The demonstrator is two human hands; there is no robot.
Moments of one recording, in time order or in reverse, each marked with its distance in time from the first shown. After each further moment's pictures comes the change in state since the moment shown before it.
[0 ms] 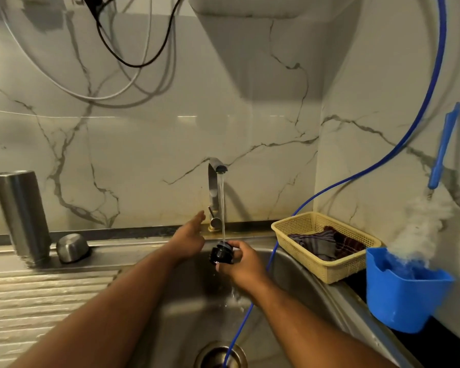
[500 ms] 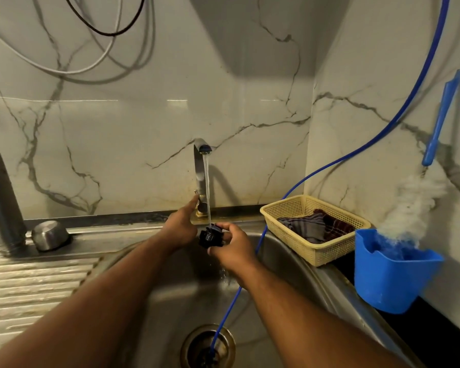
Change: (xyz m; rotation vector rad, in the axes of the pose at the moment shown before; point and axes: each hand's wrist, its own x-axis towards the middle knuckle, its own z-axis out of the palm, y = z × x) left_hand -0.003 0.015 0.021 0.076 0.060 0.014; right_hand 0.005 0.001 -0.002 0.073 0.030 0.014
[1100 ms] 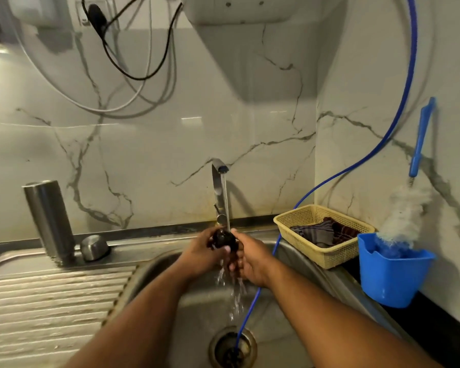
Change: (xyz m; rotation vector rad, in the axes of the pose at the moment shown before) left_hand -0.089 0.026 -0.019 -0.451 -0.112 -0.071; right_hand -0.034 -0.042 -0.008 0.438 -0.246 0.320
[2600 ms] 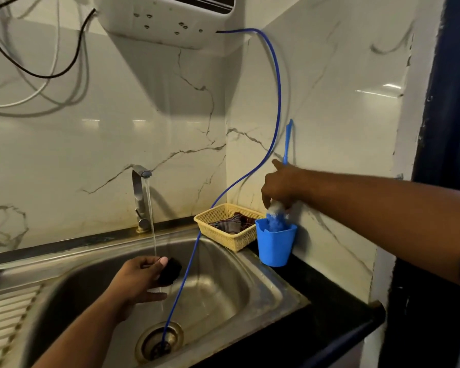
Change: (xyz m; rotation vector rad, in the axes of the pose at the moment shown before) left_hand -0.058 -0.005 0.024 -0.267 -0.139 -0.111; right_hand -0.182 -0.184 -0.119 -2.707 0.230 0.215
